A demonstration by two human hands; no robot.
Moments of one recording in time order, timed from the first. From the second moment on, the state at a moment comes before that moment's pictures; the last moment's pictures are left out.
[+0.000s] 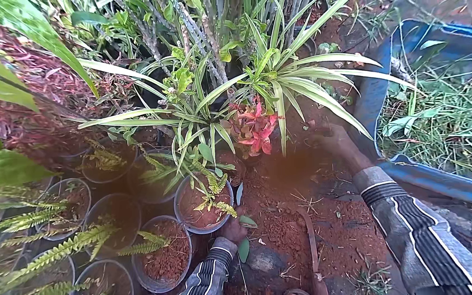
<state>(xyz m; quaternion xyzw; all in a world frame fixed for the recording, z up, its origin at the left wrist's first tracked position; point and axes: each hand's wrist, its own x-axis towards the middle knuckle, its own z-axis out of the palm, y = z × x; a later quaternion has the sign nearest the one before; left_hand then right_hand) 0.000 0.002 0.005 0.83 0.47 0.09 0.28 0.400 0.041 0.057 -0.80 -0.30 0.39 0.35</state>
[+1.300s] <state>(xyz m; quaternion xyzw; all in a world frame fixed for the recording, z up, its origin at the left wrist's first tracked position) 0.001 0.001 0.002 0.84 0.46 0.12 0.27 0.408 0.074 0.034 -0.89 -0.39 0.20 0.13</state>
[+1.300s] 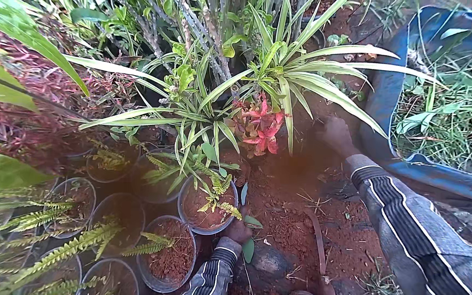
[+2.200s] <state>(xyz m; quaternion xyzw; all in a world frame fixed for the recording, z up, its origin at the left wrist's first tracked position) 0.003 0.003 0.009 0.82 0.48 0.07 0.30 0.424 0.066 0.058 -0.86 -0.42 0.24 0.14</state>
